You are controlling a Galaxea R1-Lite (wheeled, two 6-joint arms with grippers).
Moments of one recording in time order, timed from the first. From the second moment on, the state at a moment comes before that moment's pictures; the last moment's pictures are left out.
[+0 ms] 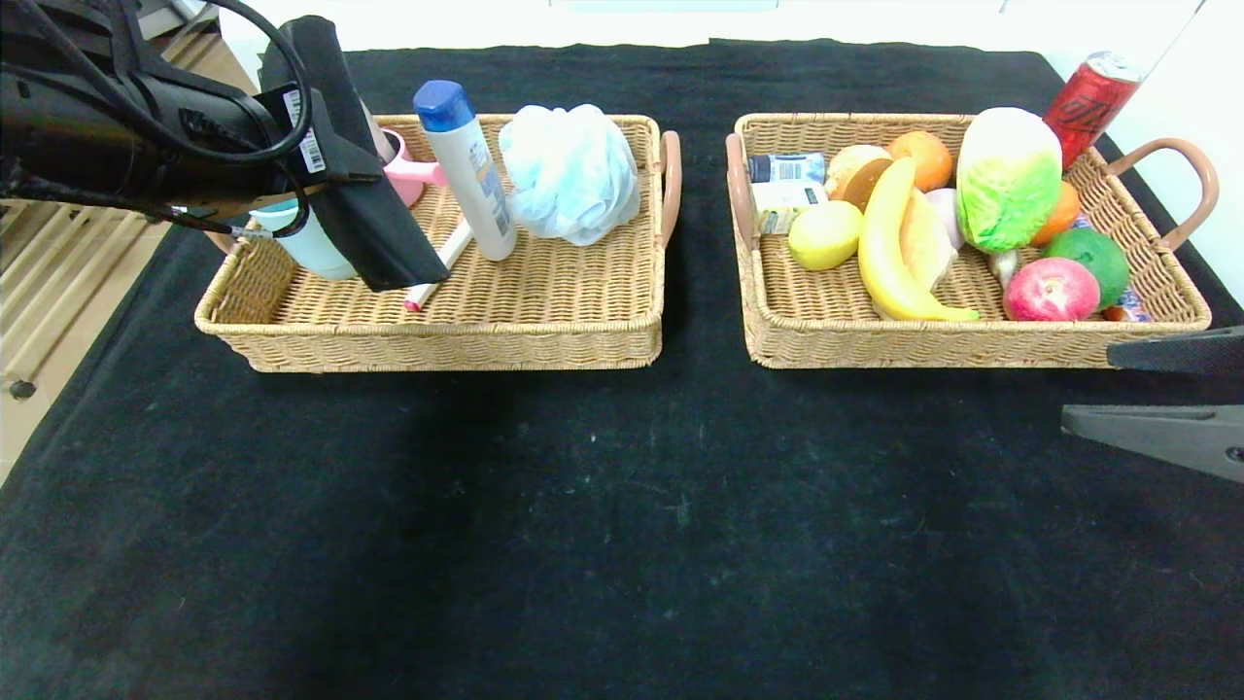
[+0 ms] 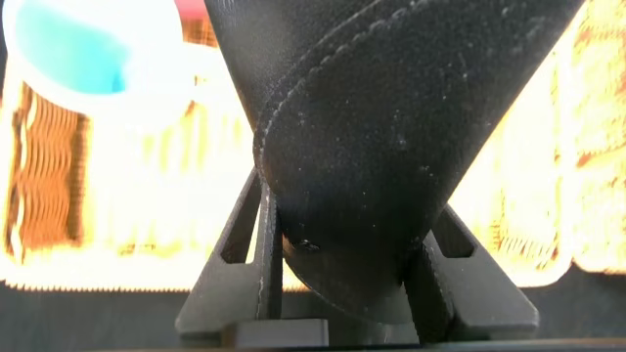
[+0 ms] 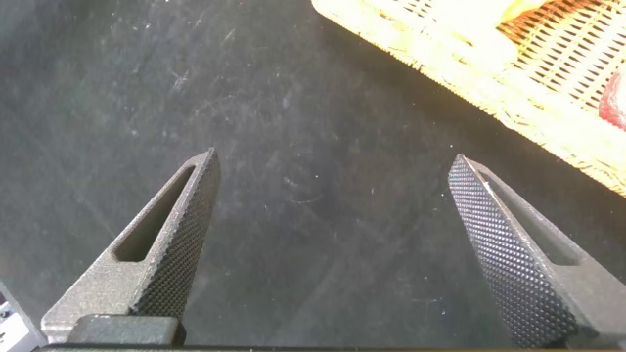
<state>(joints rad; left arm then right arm) -0.22 1.62 -1.70 0.31 0.12 -0.28 0.08 1.23 -1.09 0.29 0.57 -0.26</state>
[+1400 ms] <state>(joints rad) -0.14 1.66 -1.69 0.27 0.00 -0.27 0.08 1.23 -1.09 0.29 0.57 -0.26</state>
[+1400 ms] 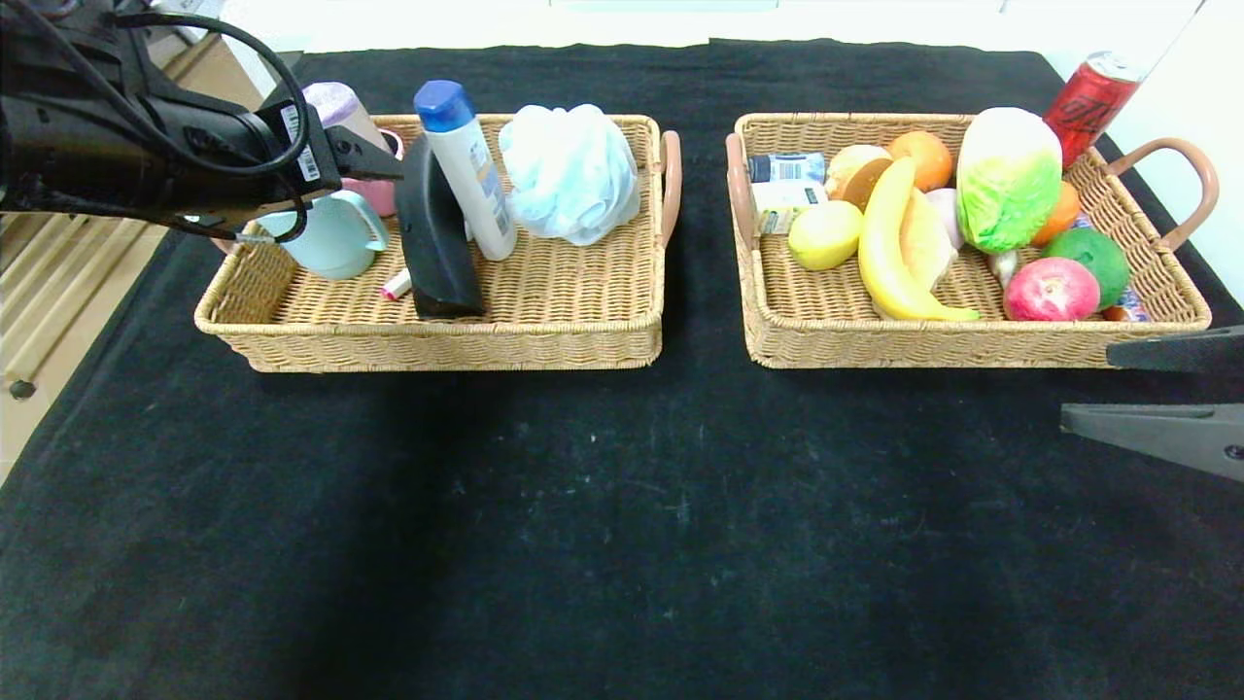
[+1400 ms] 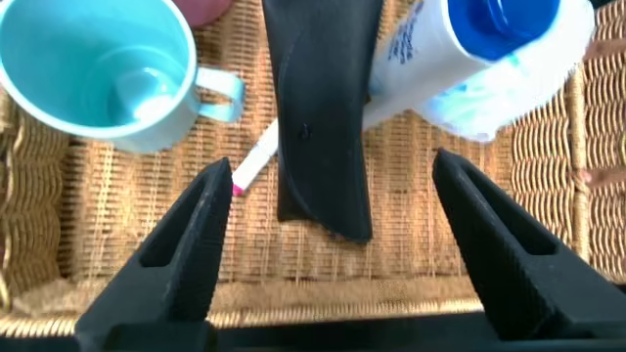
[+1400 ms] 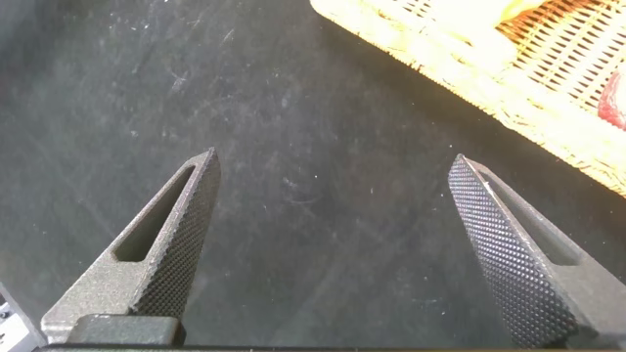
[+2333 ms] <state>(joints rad) -0.39 1.29 -1.24 0.30 0.00 0.06 0.07 1.25 -1.10 0.29 0.51 -0.21</state>
